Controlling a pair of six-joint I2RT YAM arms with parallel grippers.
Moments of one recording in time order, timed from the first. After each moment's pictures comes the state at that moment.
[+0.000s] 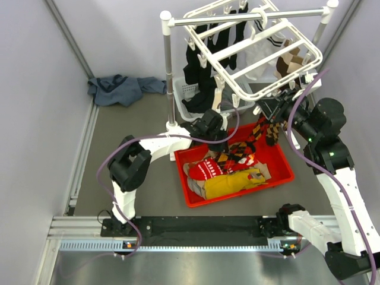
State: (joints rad) left arm -0.81 1.93 1.44 -0.31 0.32 -0.51; right arm 0.23 0.90 1.19 -0.29 -0.32 0.34
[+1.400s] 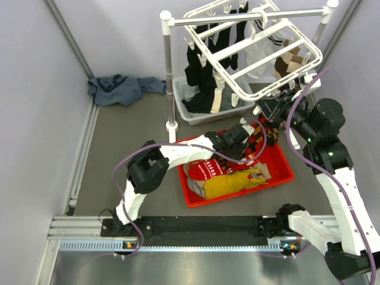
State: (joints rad) left arm -1.02 2.08 1.64 -0.45 -0.14 -0.24; right arm 0.23 0.90 1.18 -0.28 -0.31 0.33
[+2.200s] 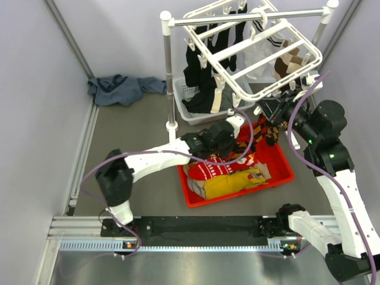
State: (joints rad) left arm -1.02 1.80 1.44 -0.33 -0.14 -0.25; right arm 0.23 0.89 1.18 -0.28 -0.31 0.34
